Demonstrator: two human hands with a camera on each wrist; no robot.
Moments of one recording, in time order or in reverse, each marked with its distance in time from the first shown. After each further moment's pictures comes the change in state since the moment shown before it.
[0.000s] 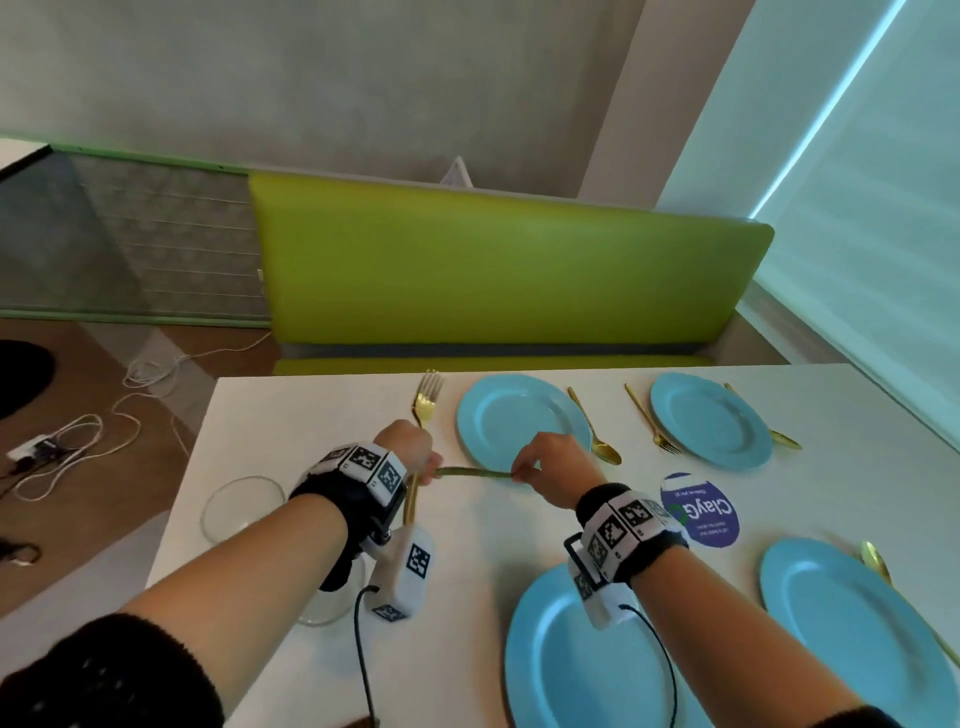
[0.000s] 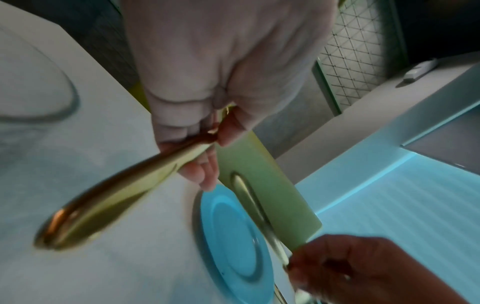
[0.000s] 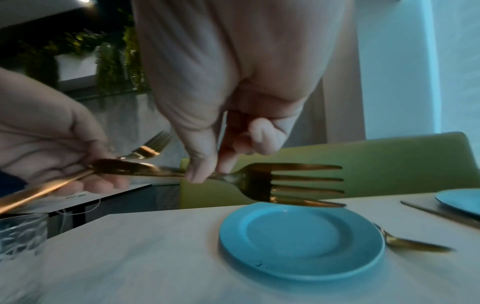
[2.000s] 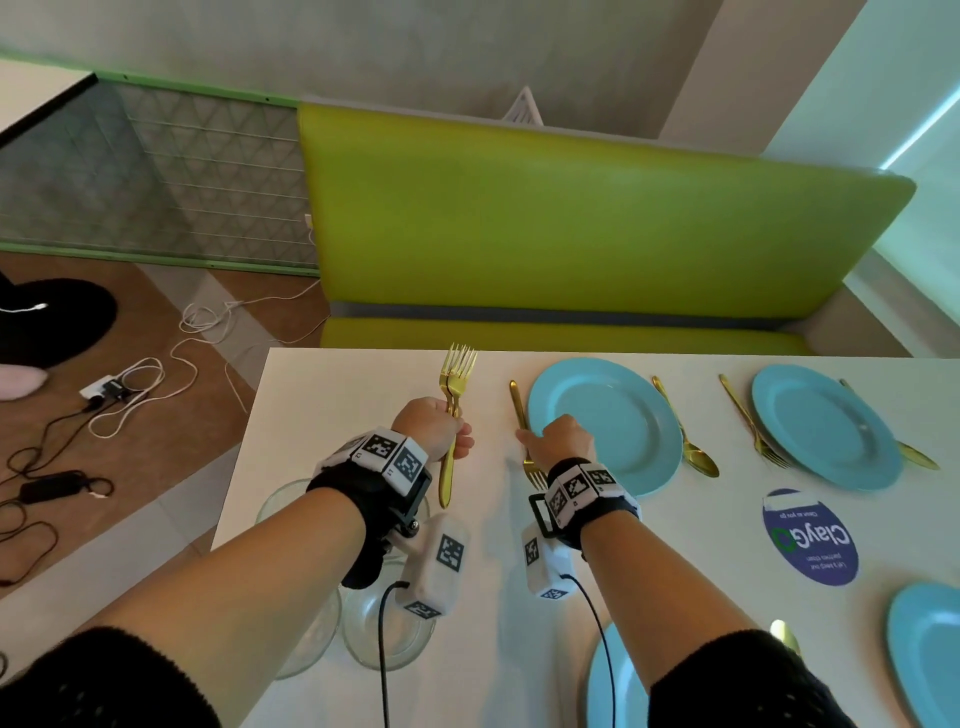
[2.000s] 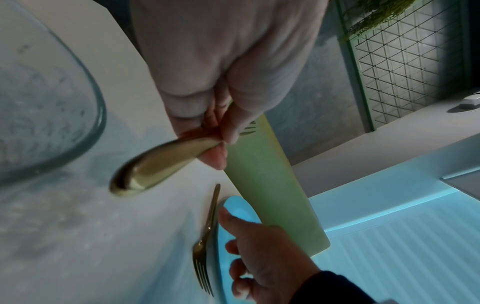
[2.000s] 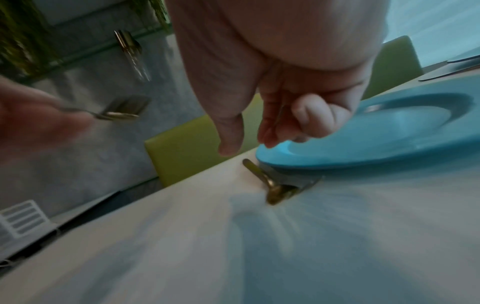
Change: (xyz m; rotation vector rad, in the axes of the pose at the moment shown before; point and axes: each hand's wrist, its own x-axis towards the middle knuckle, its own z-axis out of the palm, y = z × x) left_hand 0.044 -0.004 -0.049 -0.169 0.090 0.031; right_hand 0.115 -0.052 0.073 0.350 0.021 0.582
